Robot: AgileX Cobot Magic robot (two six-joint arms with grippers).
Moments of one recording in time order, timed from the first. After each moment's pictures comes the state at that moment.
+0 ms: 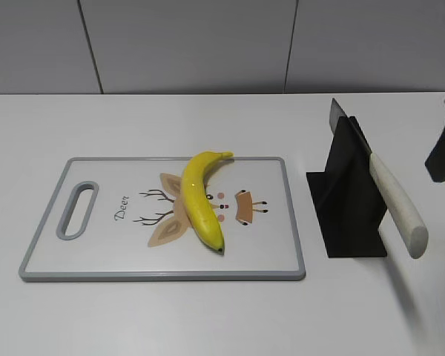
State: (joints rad) left arm -0.01 -0.01 -0.49 -0.09 1.09 0.11; right arm 0.22 1.31 -1.11 0.24 1.21 0.03
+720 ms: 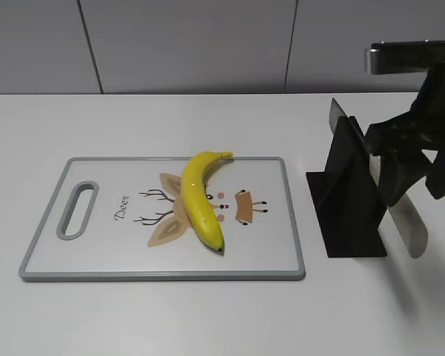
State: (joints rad) left arm -0.01 -0.01 -0.49 -0.09 1.09 0.11; right arm 0.37 1.56 -1.17 0.11 1.21 0.18
